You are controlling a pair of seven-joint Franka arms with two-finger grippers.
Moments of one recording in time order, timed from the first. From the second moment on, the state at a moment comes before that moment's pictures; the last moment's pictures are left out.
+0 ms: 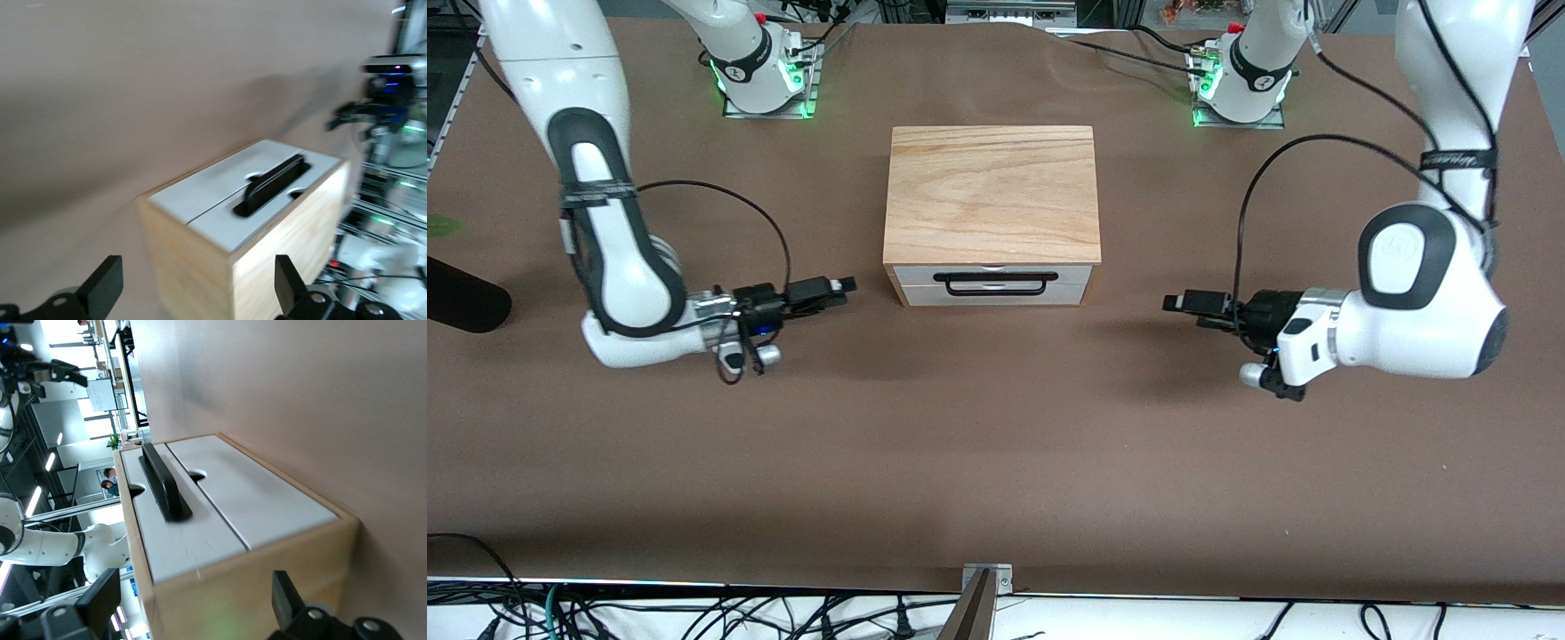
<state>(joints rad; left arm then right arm) -0.13 0.56 0.01 -1.49 -0.86 1.65 0.34 0.18 0.63 -0.04 -1.73 1.17 1.65 -0.64</state>
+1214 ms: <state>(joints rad) -0.26 0.74 0.01 -1.74 -1.48 1.73 0.97 0.40 0.69 -0.04 -1.79 1.60 1.81 -0.92</state>
